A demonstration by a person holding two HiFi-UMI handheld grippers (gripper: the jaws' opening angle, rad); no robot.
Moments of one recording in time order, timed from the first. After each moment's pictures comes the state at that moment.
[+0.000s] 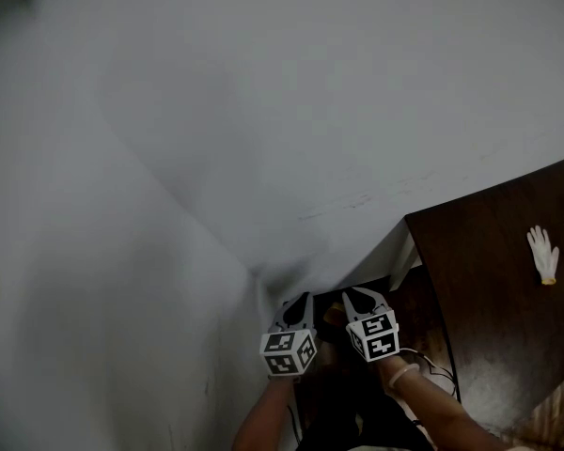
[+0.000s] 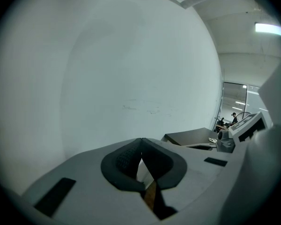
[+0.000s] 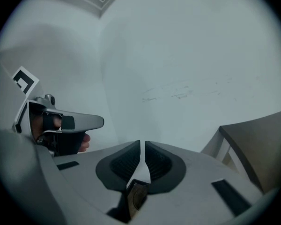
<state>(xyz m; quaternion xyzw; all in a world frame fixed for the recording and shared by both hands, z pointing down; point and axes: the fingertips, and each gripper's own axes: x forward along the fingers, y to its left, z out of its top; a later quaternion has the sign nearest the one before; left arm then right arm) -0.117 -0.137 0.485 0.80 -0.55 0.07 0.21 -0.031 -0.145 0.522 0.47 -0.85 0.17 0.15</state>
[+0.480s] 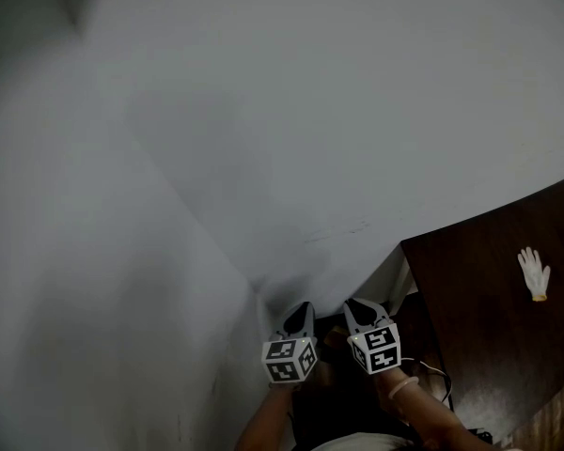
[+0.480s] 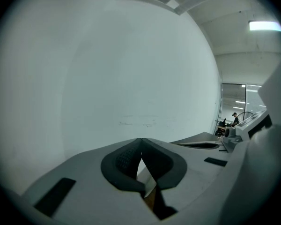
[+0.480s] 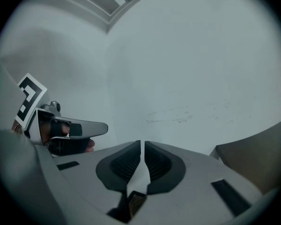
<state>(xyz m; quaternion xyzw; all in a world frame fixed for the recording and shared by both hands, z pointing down) -0.115 -0.117 0.421 0.81 -0.56 0.05 0.17 -0.027 -0.121 0.442 0.48 -0.86 0.12 0.10</state>
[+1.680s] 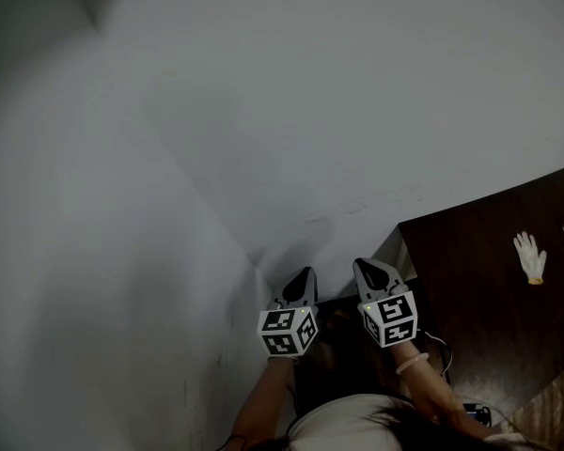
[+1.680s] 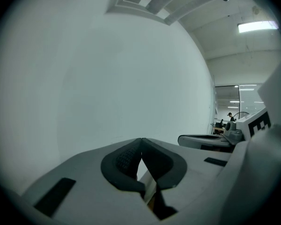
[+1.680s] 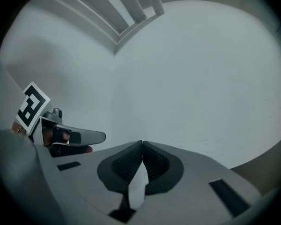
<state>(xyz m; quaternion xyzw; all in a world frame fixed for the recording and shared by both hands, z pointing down) -0.099 -0.094 0.339 0.83 -0.55 0.02 0.12 0.000 -0.100 0.340 0.49 -0.87 0.04 0.04</state>
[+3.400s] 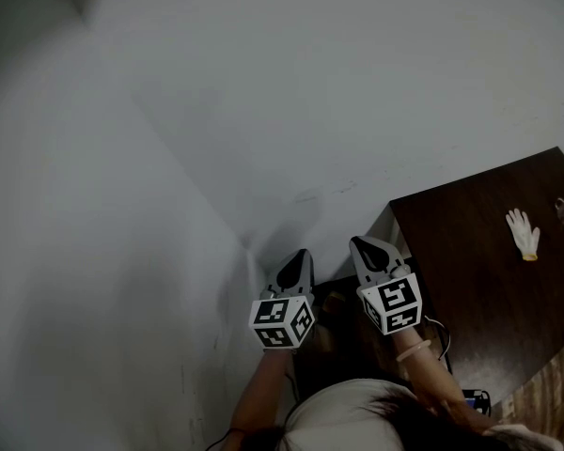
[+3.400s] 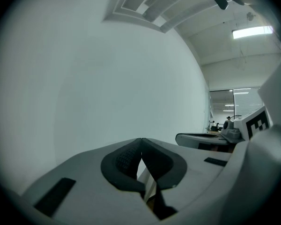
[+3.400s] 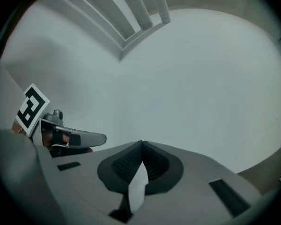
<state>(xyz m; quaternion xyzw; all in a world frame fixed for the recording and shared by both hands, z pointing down) -0.085 -0.084 0.321 0.84 -0.53 0.00 0.11 0.010 -0.090 0.315 0.49 -0.87 0.01 0.04</state>
